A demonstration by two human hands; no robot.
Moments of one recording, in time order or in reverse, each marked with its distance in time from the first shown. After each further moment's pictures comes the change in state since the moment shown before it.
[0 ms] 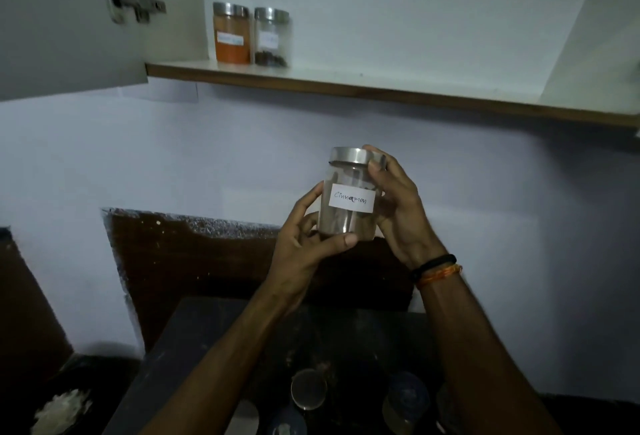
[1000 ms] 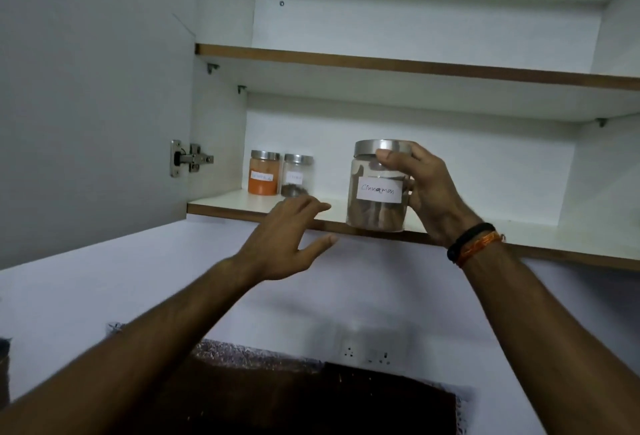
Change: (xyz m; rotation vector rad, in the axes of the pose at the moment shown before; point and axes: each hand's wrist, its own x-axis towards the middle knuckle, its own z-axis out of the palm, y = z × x) left_hand 0.152 0.158 -0.052 1.417 -0.040 0.685; right_hand 0.137 -0.164 0.028 -0.256 -0.084 -0.297
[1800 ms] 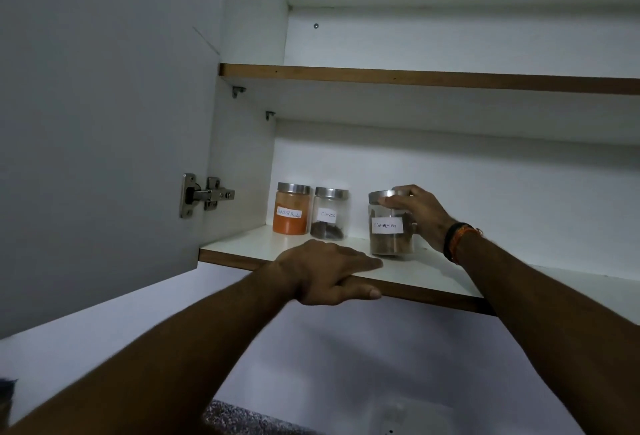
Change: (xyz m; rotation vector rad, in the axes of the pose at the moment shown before) left_hand 0.079 -0.080 0.029 0.180 -0.604 0.077; right_hand 0.187 0.131 0.015 -0.151 -0.064 0.196
